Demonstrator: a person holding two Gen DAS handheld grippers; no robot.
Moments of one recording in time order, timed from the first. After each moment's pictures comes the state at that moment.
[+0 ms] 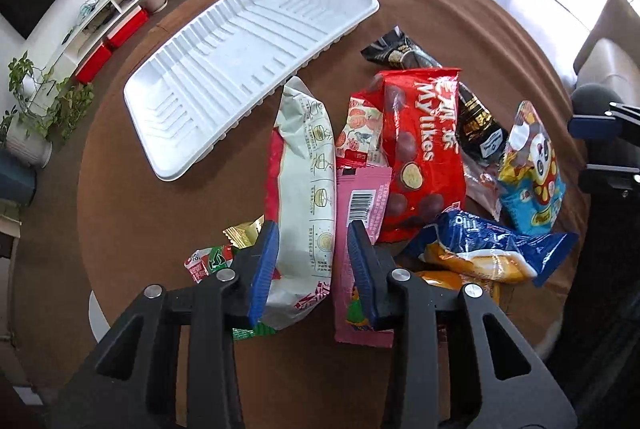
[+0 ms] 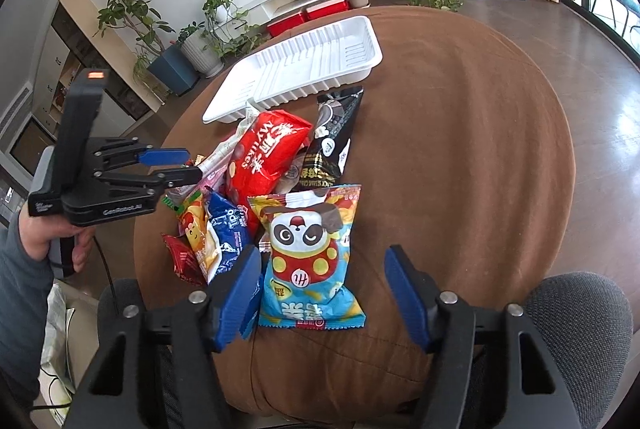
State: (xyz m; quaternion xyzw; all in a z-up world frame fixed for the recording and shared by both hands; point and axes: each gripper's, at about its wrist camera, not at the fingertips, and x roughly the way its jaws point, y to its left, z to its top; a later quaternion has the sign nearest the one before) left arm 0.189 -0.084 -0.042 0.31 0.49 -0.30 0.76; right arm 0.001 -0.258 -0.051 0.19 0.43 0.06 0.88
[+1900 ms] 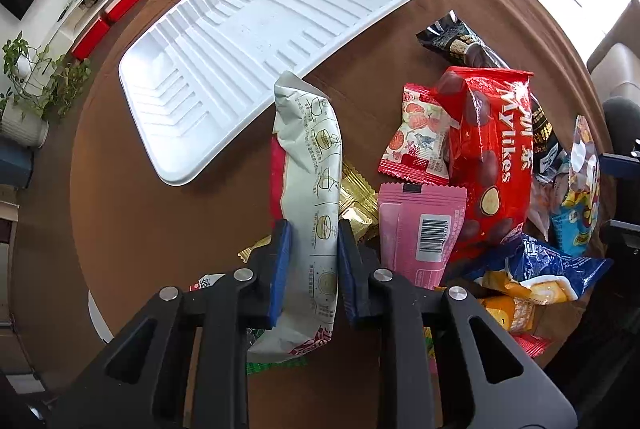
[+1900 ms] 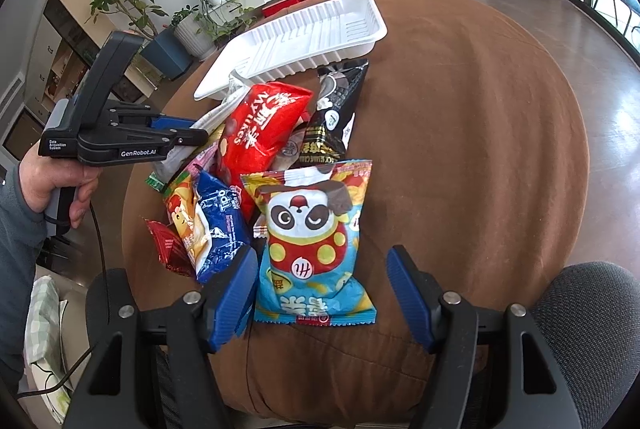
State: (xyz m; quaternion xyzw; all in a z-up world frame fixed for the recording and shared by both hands) left arm 0.259 -0.075 -0.081 0.31 0.54 -0.28 0.73; right arm 0.007 -0.245 -0.064 0.18 0.46 0.05 0.87
